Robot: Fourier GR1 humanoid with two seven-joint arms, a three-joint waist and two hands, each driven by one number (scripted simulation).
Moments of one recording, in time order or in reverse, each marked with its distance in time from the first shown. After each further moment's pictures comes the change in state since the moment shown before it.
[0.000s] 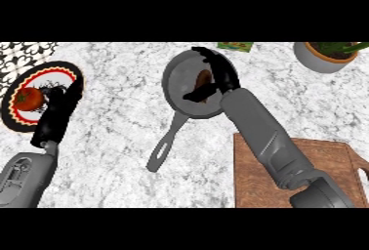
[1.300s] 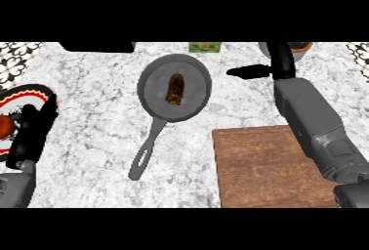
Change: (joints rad) left arm 0.135 0.035 0.095 -0.007 0.017 0.007 -0.020; right arm 0.037 -0.231 -0.219 0.029 -0.254 0.098 -0.219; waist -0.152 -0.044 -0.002
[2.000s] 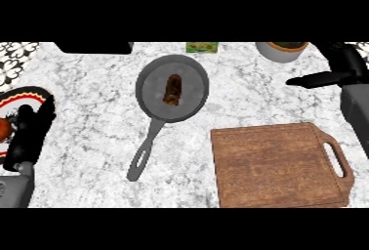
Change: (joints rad) left arm 0.017 -0.015 0.025 -0.036 -0.016 -0.003 0.028; right arm 0.106 -0.277 -0.007 0.003 0.013 0.356 -0.074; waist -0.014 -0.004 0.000
